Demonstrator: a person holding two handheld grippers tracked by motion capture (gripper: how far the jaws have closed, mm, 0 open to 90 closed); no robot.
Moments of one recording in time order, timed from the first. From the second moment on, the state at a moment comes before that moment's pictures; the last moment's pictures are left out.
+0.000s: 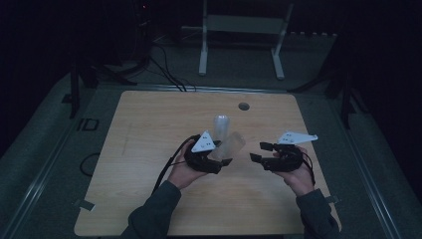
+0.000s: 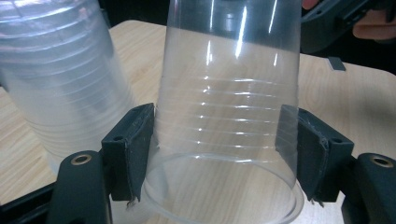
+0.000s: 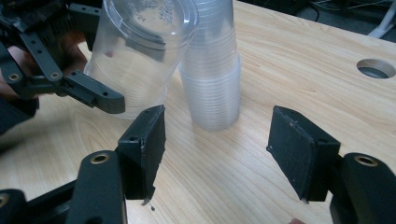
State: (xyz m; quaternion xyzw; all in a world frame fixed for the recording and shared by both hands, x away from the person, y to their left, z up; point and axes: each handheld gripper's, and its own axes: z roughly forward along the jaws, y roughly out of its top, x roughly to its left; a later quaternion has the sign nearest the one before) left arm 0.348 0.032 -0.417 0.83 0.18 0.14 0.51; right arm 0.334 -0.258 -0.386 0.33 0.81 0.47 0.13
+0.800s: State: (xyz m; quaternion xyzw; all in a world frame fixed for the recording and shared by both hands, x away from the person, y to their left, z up) left arm 0.354 0.038 -0.407 0.86 0.15 0.12 0.47; right arm 0.335 -0.246 -0.373 0.26 0.87 0.38 0.16
